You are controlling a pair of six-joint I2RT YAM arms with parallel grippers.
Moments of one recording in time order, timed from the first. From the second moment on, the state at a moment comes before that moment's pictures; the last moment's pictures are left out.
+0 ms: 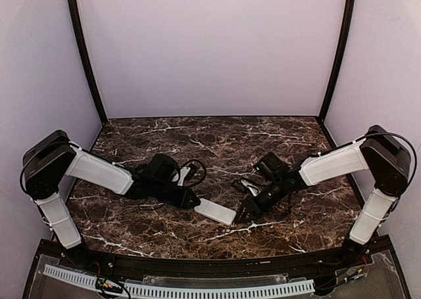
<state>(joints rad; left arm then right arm) -0.82 1.75 0.77 0.12 0.34 -0.45 0.80 1.70 0.82 -0.26 -0.69 0.31</state>
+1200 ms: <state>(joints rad) -0.83 1.76 0.74 0.22 0.33 -0.45 0.80 1.81 0.82 -0.12 -0.78 0.44</state>
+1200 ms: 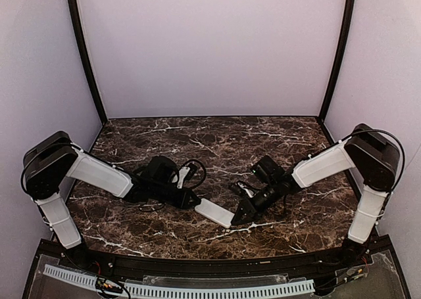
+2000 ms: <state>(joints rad) -0.89 1.66 0.61 0.22 0.42 -0.51 0.65 1.83 0.88 -0.11 -0.73 0.38</state>
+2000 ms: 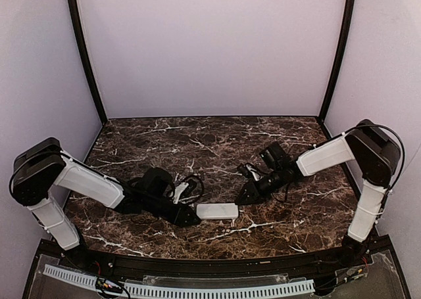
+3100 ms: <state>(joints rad) -0.93 1.78 1.01 -0.29 0.27 0.30 0.48 1.35 0.80 -0.08 -0.55 0.24</state>
